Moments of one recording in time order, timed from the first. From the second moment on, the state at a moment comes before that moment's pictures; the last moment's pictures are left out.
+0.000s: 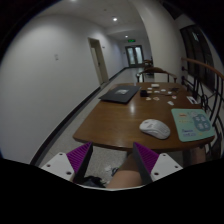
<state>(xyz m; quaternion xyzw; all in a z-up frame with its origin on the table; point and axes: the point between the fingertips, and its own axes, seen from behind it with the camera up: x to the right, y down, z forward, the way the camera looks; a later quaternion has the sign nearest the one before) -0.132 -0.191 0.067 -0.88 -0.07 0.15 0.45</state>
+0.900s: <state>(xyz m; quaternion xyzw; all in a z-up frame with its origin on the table) 0.015 0.031 -0.015 -0.89 -0.09 0.08 0.45</state>
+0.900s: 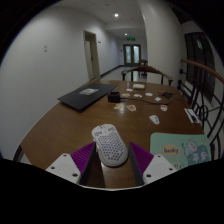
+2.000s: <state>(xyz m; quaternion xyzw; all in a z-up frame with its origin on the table) 0.240 -0.039 -0.010 -0.90 0.05 0.00 0.44</state>
